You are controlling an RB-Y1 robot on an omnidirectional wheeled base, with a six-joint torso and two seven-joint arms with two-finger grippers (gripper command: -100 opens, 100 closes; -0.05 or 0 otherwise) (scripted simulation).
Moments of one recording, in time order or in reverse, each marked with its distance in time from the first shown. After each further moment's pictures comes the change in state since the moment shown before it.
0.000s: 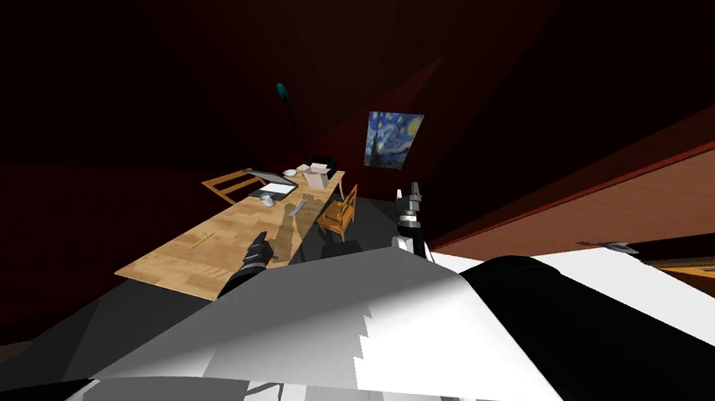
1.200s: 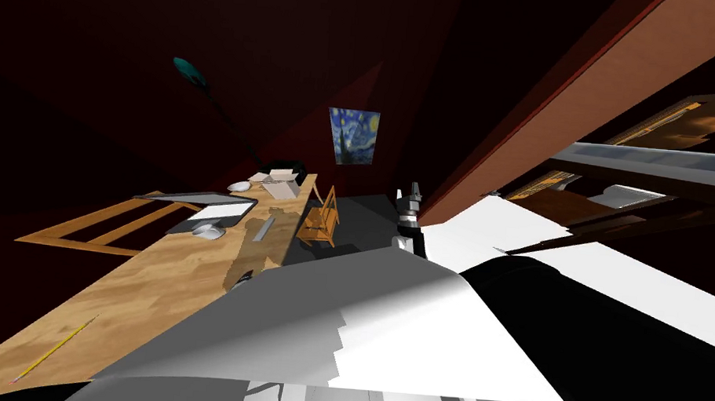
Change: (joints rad) left arm 0.152 0.028 0.061 0.078 0.029 0.340 0.022; right arm 0.000 0.000 0.000 0.000 0.000 0.000 0.000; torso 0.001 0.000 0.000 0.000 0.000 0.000
